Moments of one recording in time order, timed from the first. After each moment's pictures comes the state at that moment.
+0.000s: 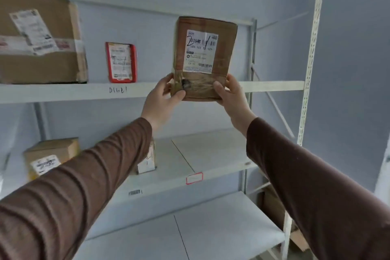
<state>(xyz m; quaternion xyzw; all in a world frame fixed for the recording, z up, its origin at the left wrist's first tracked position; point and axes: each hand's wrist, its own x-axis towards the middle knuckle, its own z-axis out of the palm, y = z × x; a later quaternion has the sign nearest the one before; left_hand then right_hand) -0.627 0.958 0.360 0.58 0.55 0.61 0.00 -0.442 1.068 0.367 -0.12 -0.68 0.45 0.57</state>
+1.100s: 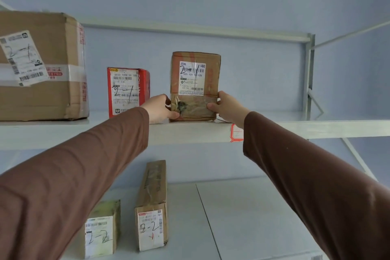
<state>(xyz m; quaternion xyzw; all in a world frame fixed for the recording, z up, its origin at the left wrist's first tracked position) -0.810 1.124 0.471 0.48 0.82 0.29 -0.10 -0.649 1.299 0.464 -0.21 -0.87 0.25 0.38</state>
